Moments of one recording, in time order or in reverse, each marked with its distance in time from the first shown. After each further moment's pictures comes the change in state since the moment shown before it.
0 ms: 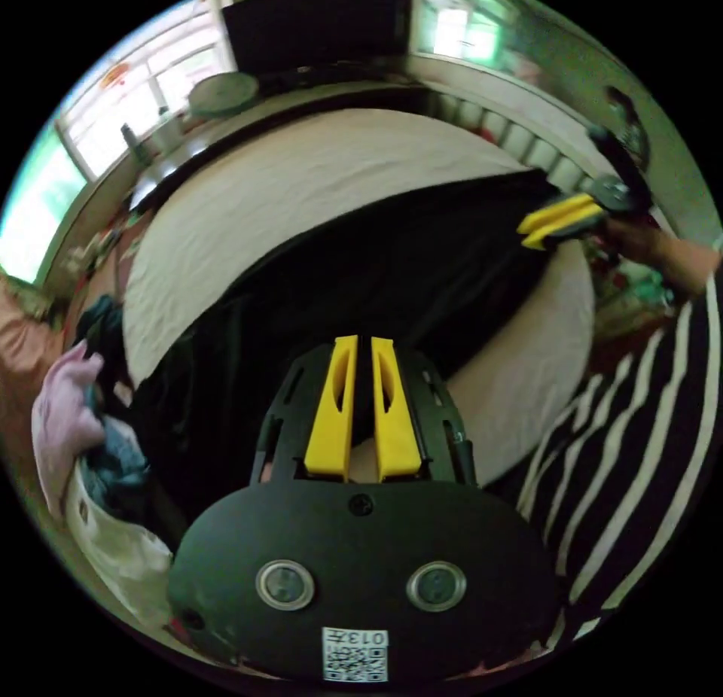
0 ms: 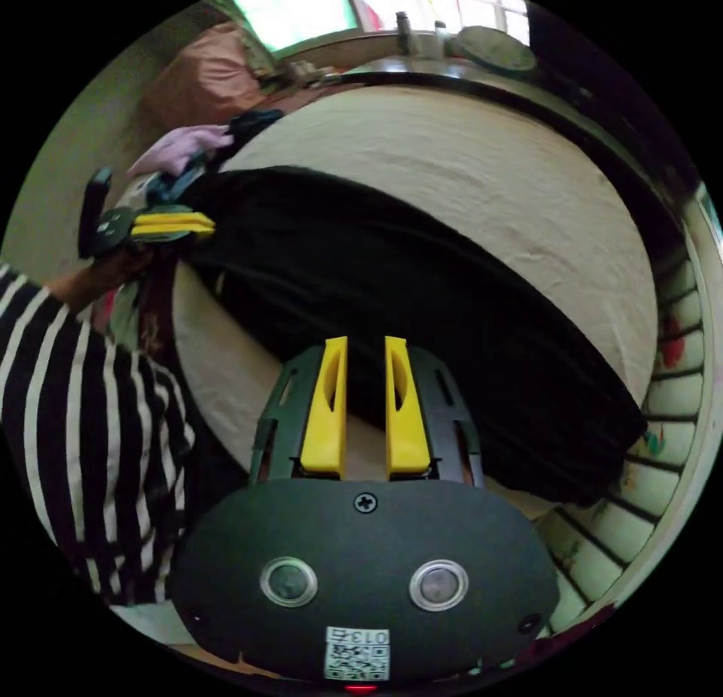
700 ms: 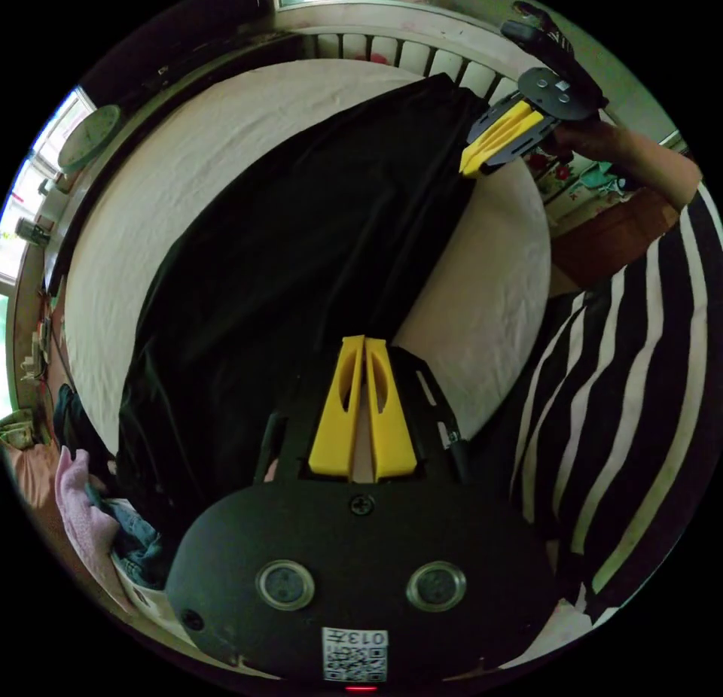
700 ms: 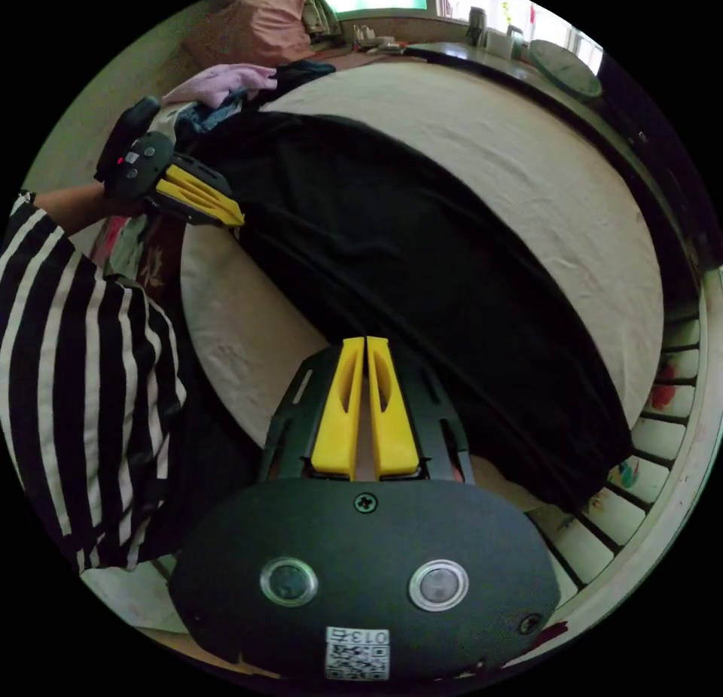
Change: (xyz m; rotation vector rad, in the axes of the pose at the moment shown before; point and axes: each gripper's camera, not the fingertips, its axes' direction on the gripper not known) left arm 0.042 -0.103 0.071 -0.211 0.117 0.260; right arm 0.047 0.136 0.006 -0.165 0.036 -0.102
